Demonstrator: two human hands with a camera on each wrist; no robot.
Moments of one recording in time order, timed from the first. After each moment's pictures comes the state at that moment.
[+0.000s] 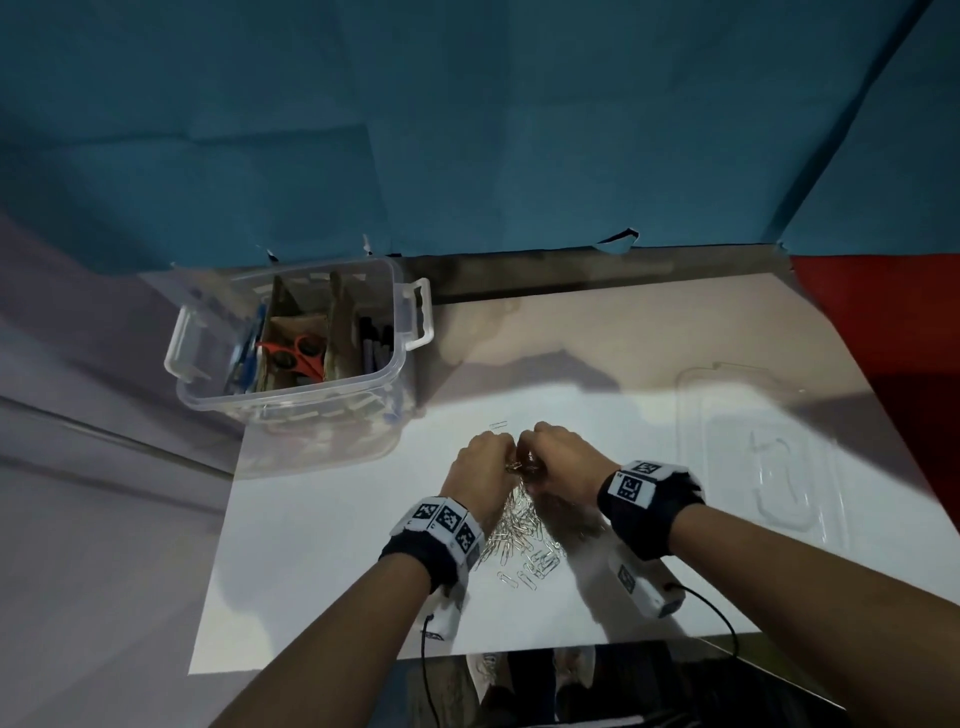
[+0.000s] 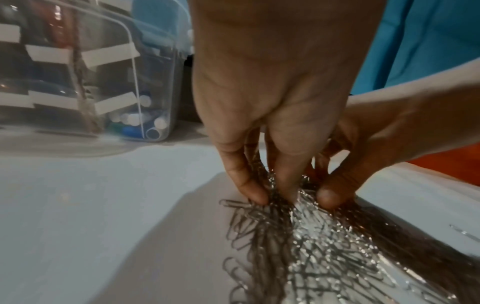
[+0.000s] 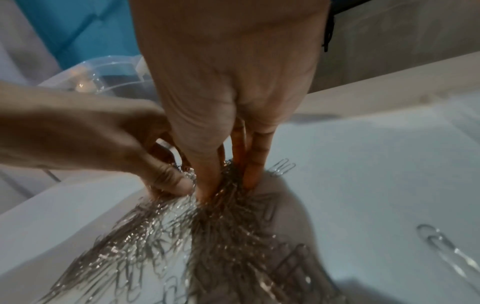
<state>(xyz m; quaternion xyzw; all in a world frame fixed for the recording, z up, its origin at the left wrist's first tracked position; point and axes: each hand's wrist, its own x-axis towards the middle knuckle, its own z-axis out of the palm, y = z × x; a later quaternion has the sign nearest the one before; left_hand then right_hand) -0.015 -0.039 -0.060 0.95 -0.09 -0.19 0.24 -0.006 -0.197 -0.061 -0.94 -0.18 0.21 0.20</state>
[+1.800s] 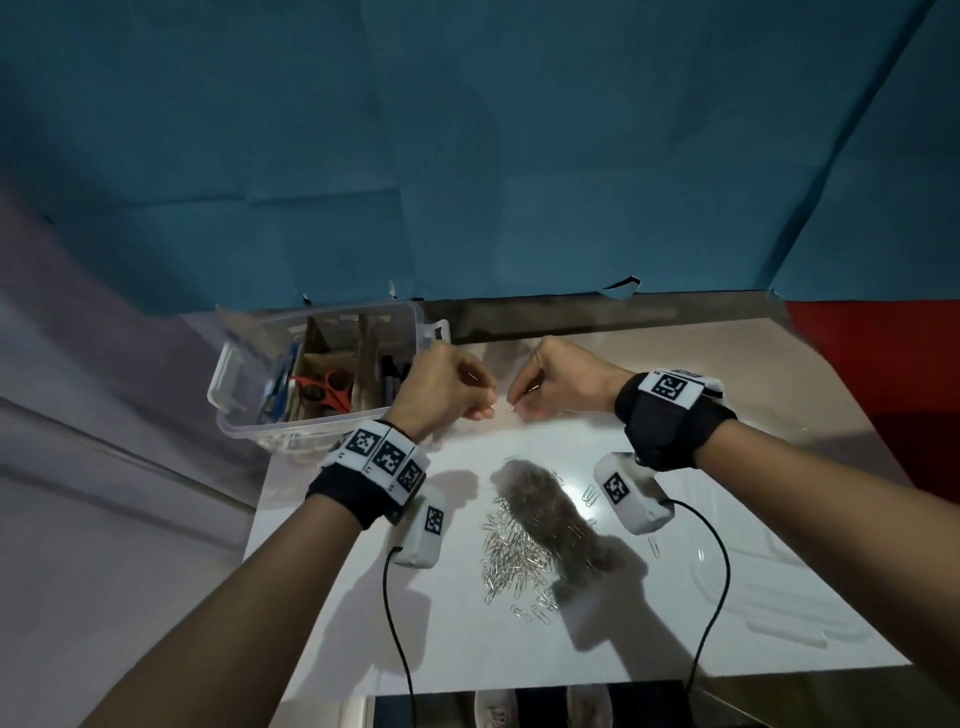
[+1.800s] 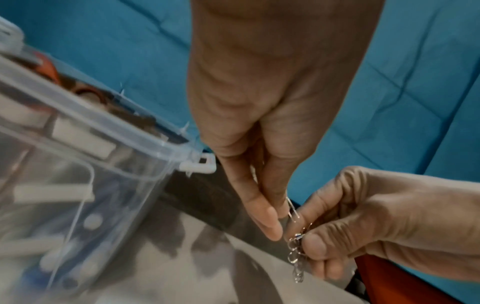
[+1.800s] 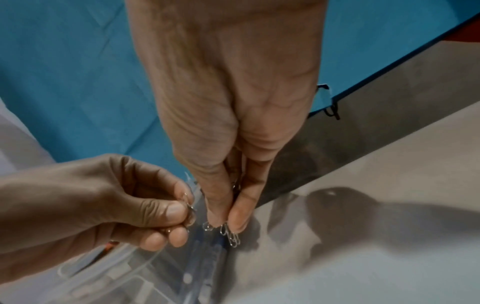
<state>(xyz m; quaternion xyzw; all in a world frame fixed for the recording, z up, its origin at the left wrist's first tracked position) 0.052 0.003 0.087 0.87 -0.04 -0.14 0.47 0.068 -0.189 0.080 -0.91 -0.14 0.20 0.34</state>
